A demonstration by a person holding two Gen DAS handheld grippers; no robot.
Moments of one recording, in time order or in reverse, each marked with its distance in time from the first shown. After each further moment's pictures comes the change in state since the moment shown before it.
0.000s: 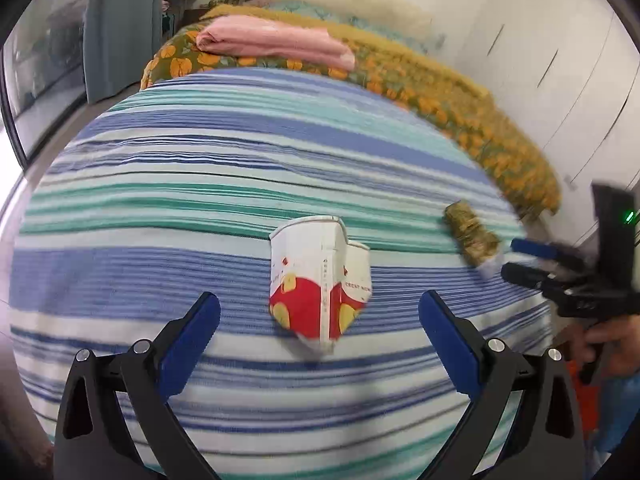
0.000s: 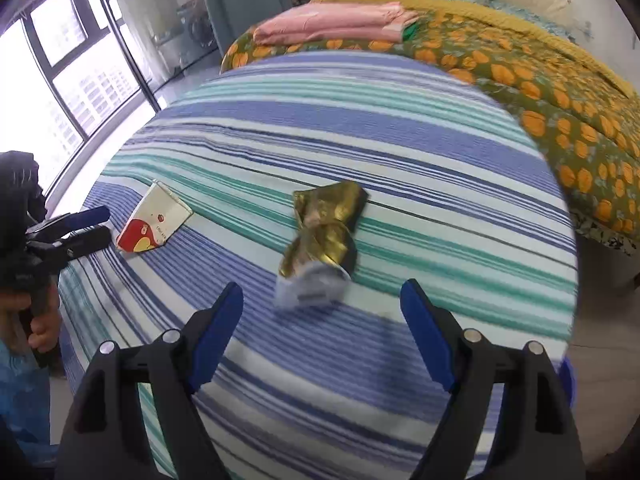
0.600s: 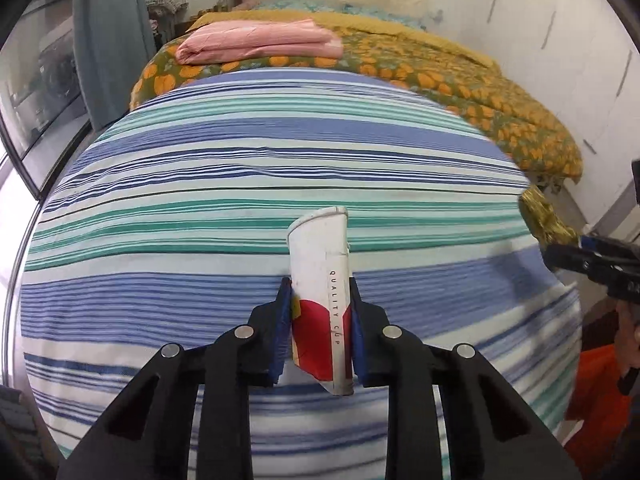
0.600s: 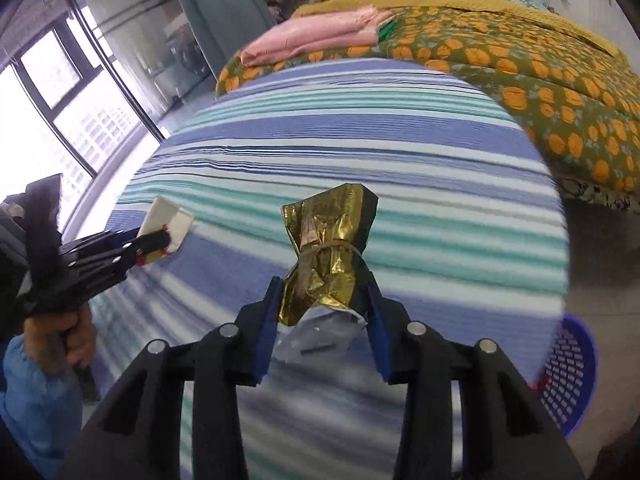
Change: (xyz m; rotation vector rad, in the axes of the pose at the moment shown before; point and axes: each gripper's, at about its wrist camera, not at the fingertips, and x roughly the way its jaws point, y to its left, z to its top) left arm 0.012 -0.040 0.002 0.100 0.005 0.082; right arm -0.046 -0.029 -0.035 0.139 -0.073 0.075
